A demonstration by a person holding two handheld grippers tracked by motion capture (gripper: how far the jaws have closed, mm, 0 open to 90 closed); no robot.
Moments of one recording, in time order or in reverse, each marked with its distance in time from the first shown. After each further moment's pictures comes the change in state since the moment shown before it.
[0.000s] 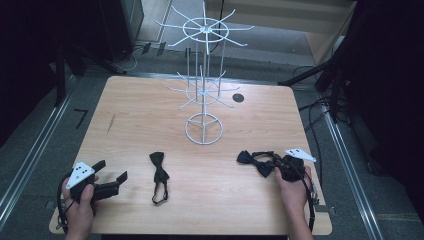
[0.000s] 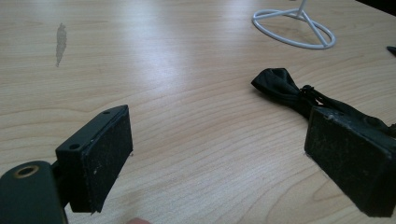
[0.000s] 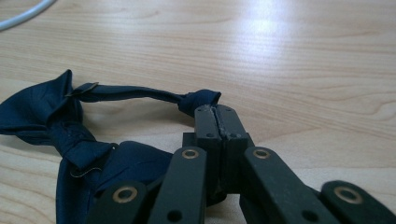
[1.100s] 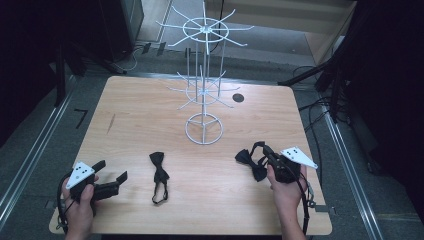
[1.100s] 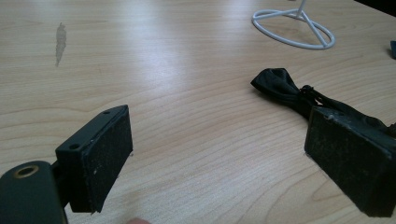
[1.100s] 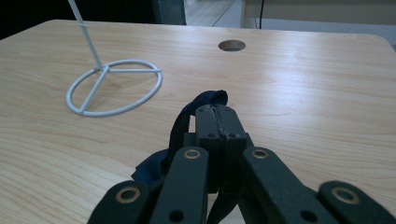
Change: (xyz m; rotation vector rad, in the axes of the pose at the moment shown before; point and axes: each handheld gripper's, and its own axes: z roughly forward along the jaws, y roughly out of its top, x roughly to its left) left arm 0.000 0.000 0.000 -0.002 -0.002 -0.004; right arm 0.044 0.024 -0.039 -0.253 0.135 -0.027
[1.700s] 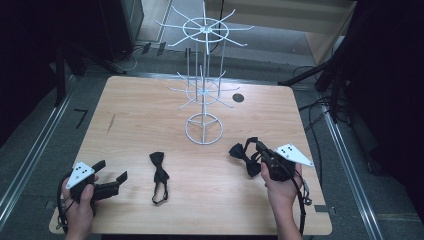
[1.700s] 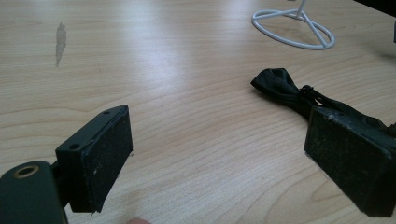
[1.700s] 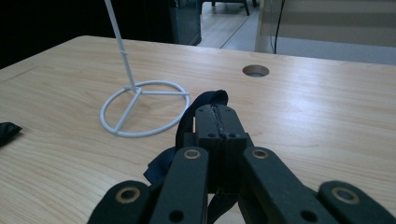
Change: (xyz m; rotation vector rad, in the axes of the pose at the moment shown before) left arm 0.000 0.000 0.000 0.000 0.000 -0.001; right arm 0.024 0.019 -0.004 -0.053 0.057 -0.037
